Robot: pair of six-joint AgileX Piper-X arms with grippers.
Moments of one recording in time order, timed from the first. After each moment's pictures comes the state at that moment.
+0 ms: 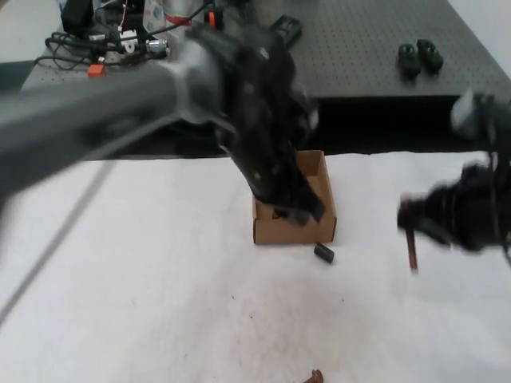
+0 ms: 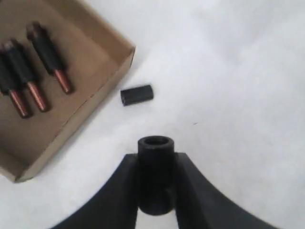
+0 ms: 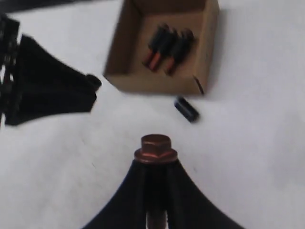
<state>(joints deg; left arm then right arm) -36.2 105.6 -87.1 42.8 19.7 8.5 2.6 58.9 -41.9 22.9 -20.0 12.8</state>
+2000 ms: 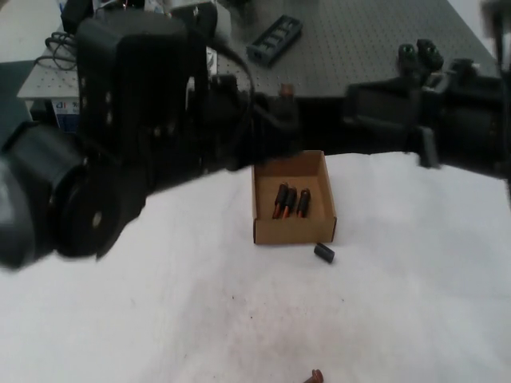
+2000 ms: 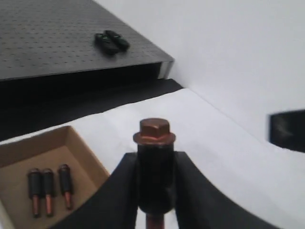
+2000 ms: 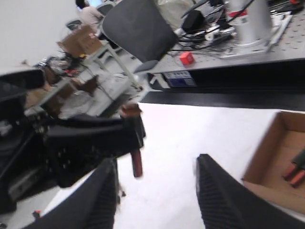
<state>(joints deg) -33.9 83.4 -60.0 -0.6 11.1 -18.1 7.1 58.2 -41.9 3.1 -31.5 20.1</state>
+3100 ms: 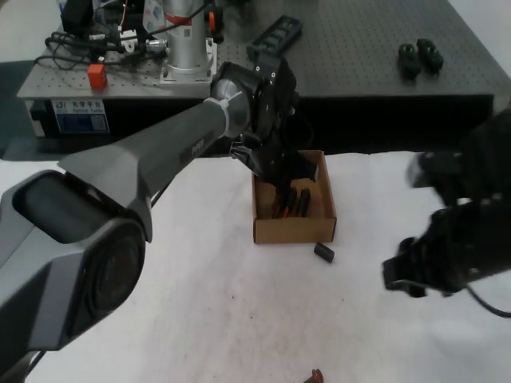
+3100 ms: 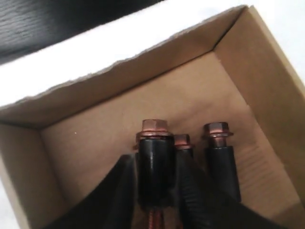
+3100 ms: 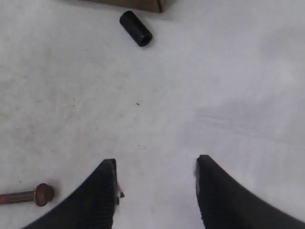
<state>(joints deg) -31.7 139.2 -122.7 44.9 3.8 -7.1 5.0 73.6 -43.1 36.9 -8.3 -2.2</state>
